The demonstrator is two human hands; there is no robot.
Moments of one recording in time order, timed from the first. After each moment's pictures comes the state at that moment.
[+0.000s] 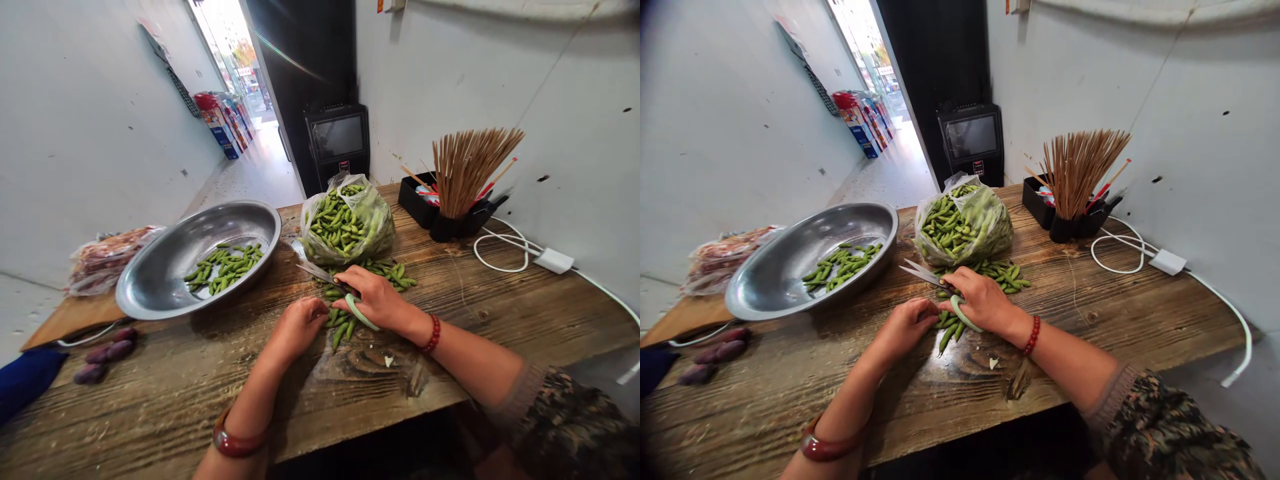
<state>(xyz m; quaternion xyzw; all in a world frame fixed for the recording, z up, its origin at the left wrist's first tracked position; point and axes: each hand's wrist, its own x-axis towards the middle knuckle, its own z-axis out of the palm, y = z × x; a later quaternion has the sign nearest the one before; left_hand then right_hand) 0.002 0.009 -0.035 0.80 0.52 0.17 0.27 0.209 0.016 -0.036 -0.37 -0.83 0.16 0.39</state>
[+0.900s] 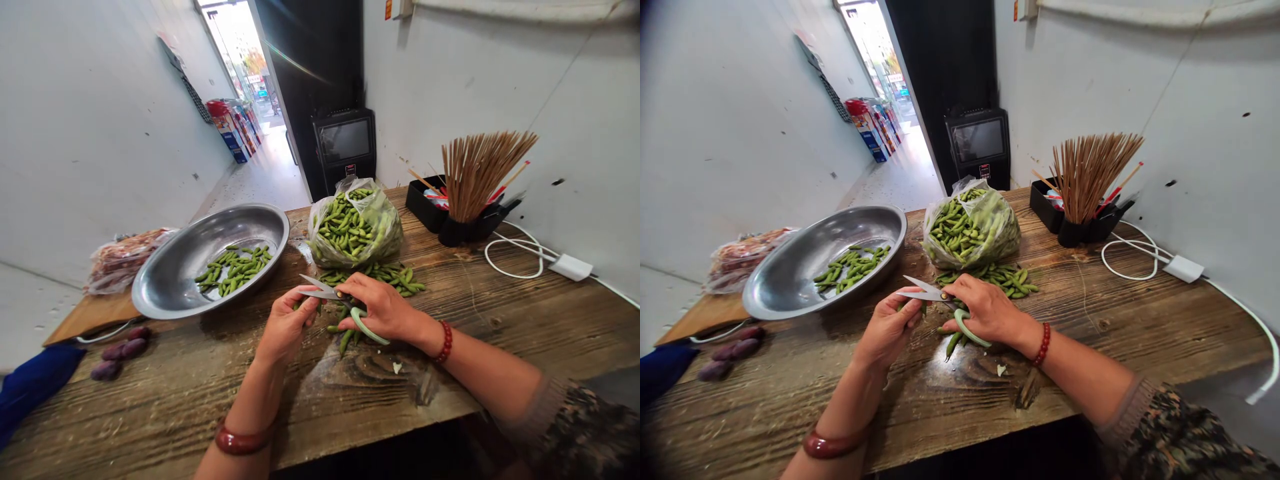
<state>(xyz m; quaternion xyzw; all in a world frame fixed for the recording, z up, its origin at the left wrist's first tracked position) -0.001 0.001 -0.014 0.46 0.45 0.50 0.59 0.208 0.010 -0.028 -0.34 -0.86 0.17 0.34</state>
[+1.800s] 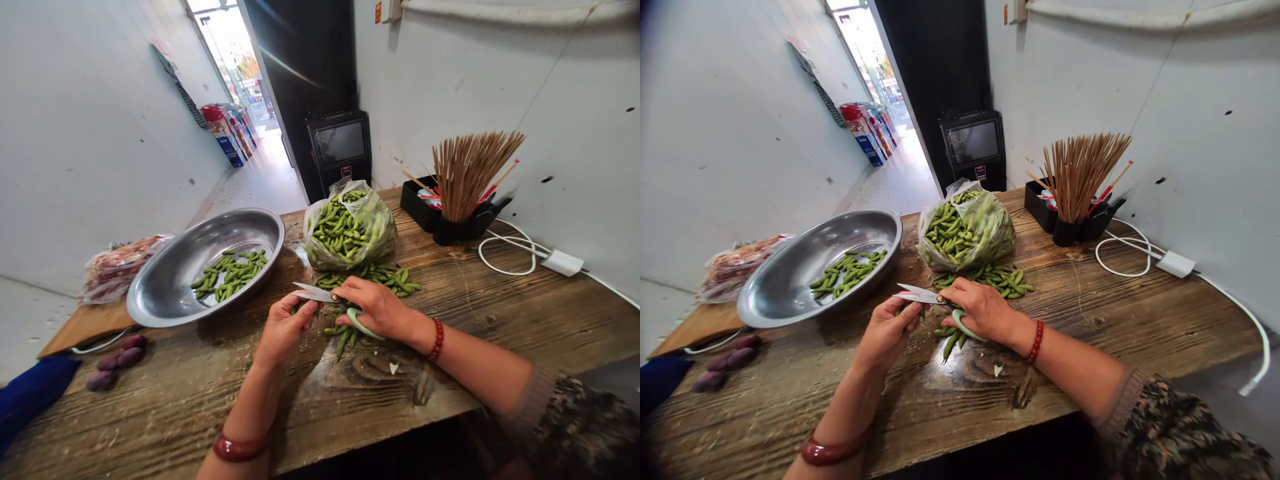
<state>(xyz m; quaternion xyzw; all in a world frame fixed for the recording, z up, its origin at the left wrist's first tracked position) -0.001 0.002 -0.018 0.51 0.47 0.48 0.54 0.208 0.013 -0.030 -0.34 -0.87 0.15 0.33</state>
